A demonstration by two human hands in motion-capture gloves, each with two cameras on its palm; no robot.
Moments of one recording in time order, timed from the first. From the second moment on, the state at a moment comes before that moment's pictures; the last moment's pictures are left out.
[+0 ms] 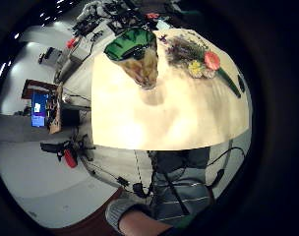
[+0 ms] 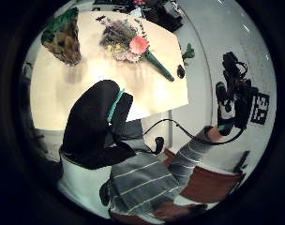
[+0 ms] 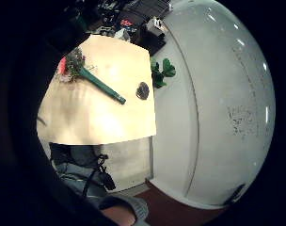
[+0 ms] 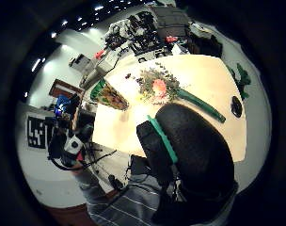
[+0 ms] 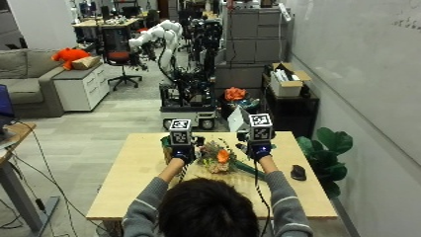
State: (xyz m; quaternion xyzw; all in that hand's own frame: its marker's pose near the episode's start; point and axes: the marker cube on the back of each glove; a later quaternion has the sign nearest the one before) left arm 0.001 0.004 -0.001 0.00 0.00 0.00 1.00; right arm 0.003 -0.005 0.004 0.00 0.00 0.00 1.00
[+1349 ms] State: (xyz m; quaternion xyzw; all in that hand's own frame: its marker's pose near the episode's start) left arm 0.012 0.003 0.063 -0.03 0.02 0.05 1.00; right arm 0.104 -0.029 0.272 -0.10 -0.10 0.08 0.99
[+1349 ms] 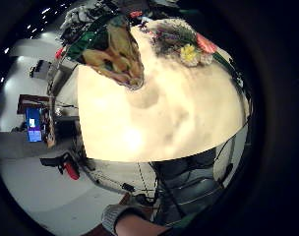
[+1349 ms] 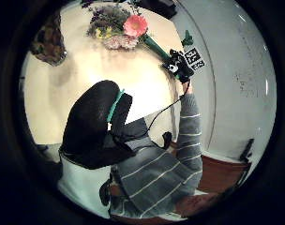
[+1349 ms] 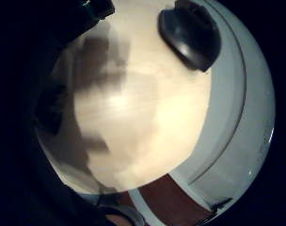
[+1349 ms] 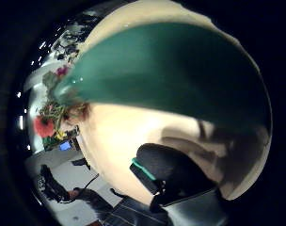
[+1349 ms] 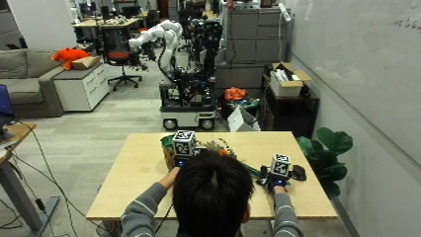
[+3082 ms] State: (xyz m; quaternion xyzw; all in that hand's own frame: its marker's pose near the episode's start) left arm 0.091 -0.083 -0.074 0.21 0.65 0.06 0.72; right arm -0.163 0.001 0.081 0.19 -0.54 -0.08 0.81
